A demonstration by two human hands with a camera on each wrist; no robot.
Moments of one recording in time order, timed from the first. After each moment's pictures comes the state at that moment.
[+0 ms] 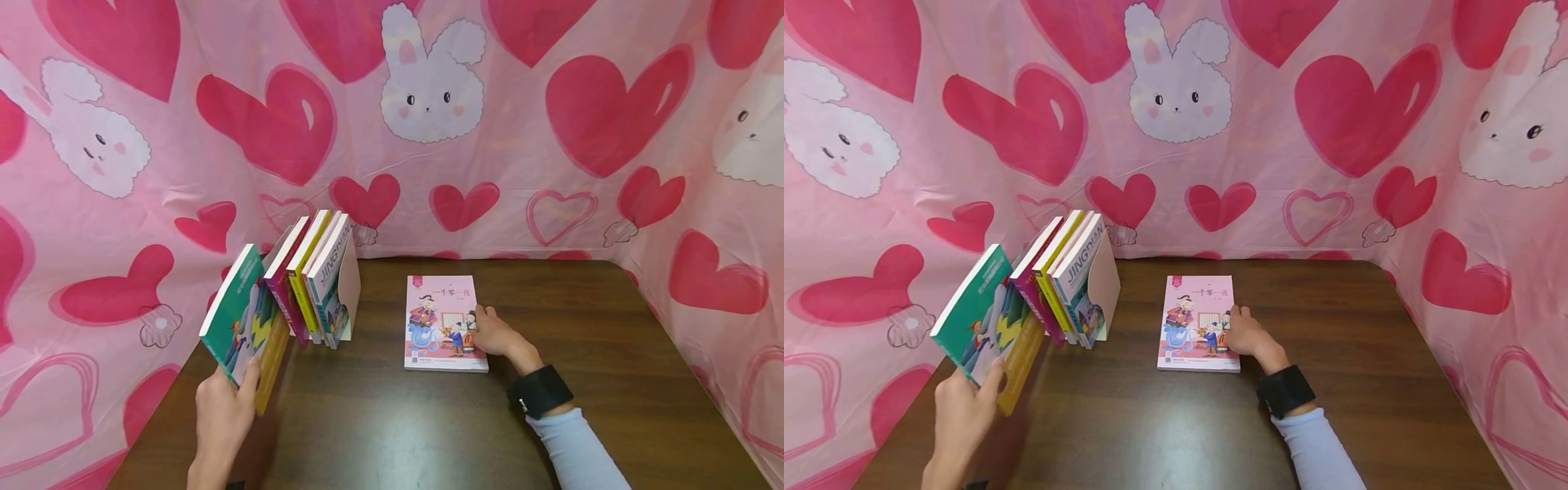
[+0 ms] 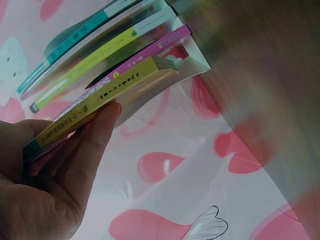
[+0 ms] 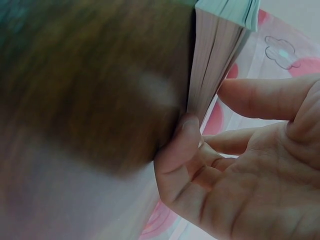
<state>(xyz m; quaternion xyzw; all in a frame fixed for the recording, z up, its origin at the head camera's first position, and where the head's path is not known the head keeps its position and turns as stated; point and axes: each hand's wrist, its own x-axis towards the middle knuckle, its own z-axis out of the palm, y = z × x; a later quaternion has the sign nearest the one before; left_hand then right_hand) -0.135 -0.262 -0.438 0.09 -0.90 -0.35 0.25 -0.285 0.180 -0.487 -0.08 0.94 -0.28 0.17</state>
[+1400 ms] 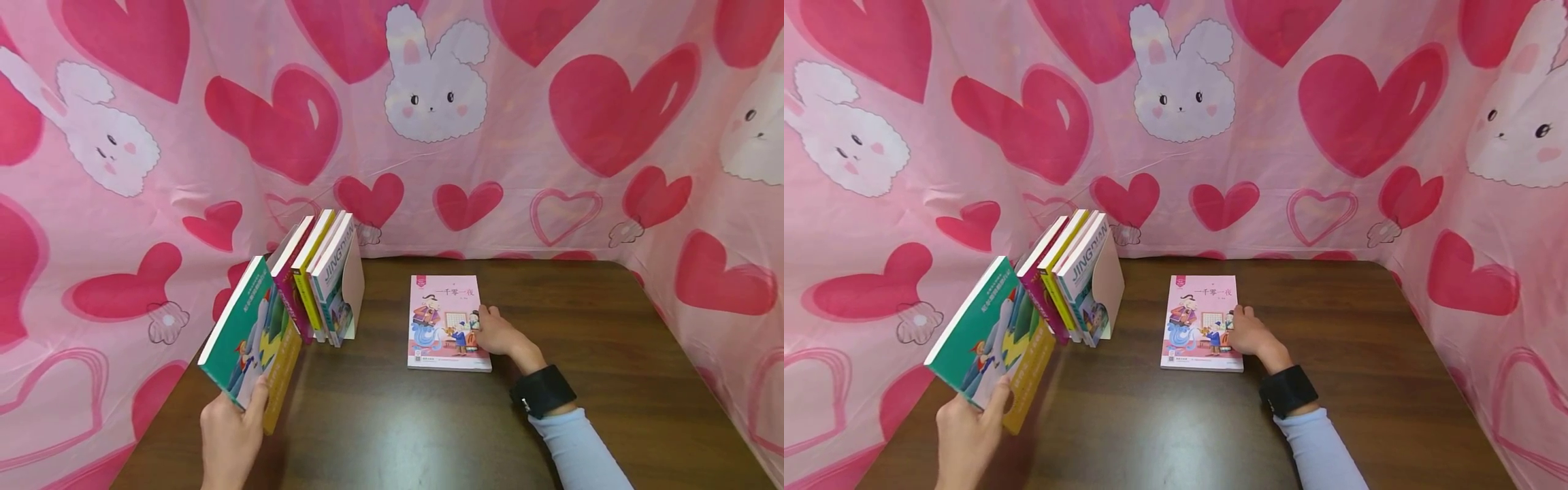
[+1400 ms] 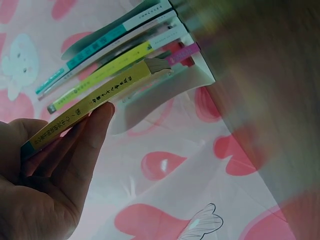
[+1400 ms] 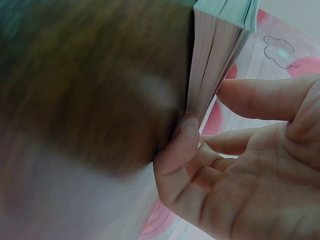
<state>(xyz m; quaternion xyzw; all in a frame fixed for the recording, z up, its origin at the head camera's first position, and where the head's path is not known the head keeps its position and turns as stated) -0.104 -0.244 -0.443 0.09 -0.88 -0.35 0.31 -0.285 0.179 -0.485 -0.08 0.94 -0.29 0.17</state>
